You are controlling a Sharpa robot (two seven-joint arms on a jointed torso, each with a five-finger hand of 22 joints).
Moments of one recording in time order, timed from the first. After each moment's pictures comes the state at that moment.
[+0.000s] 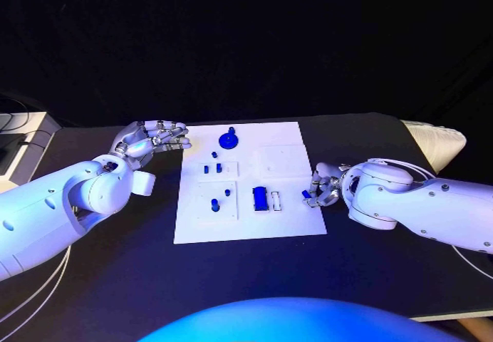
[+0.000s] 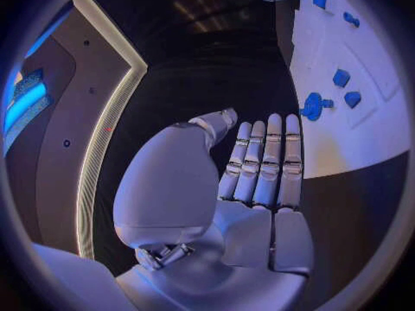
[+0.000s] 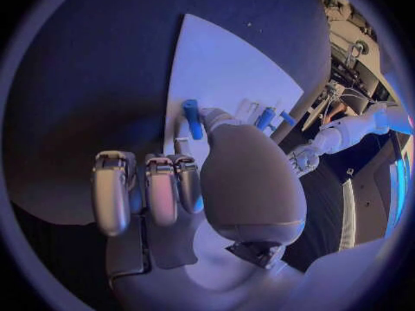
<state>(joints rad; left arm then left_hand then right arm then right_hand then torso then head) 0.93 -0.87 0.26 1.37 -0.23 -0.12 0.32 1.40 -0.19 0.55 0.11 0.11 0.93 0.21 0.25 0.24 1.05 0.17 0.08 0.07 0.99 0.13 0.30 0.25 0.17 0.88 0.25 0.23 0.28 1.14 -0.95 -0.12 1.70 -1.33 -0.14 -0.65 1.37 -0.20 0.29 0.38 0.45 1.06 0.08 0.25 0.91 1.46 -0.01 1.57 1.31 1.47 -0.07 1.56 1.31 0.02 1.47 0.03 1.48 1.31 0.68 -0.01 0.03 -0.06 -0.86</state>
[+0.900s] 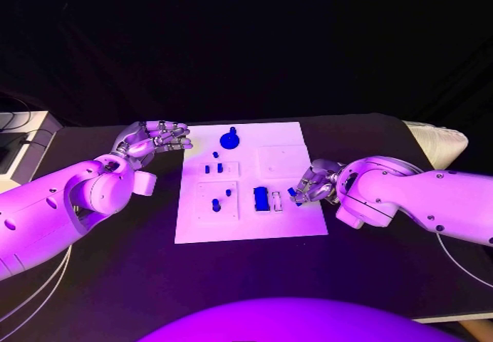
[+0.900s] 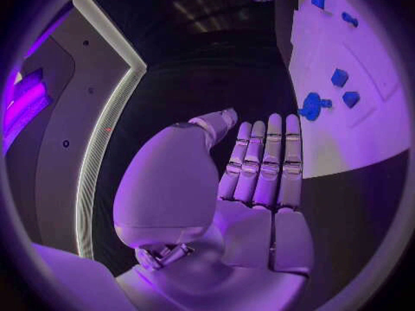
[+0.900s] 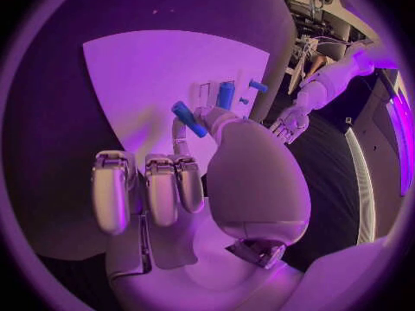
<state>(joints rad) 0.93 -0.87 0.26 1.37 -0.23 -0.12 0.31 1.40 -0.19 0.55 0.11 0.11 0.92 0.22 0.25 0.24 1.05 0.17 0.08 0.07 0.99 0.13 0.29 0.26 0.17 0.88 0.25 0.23 0.28 1.20 -0.94 -0.13 1.76 -0.98 -0.27 -0.65 1.30 -0.24 0.45 0.24 0.48 1.05 0.07 0.24 0.71 1.46 -0.01 1.57 1.31 1.47 -0.07 1.56 1.31 0.02 1.47 0.03 1.48 1.31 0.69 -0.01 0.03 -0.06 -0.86</state>
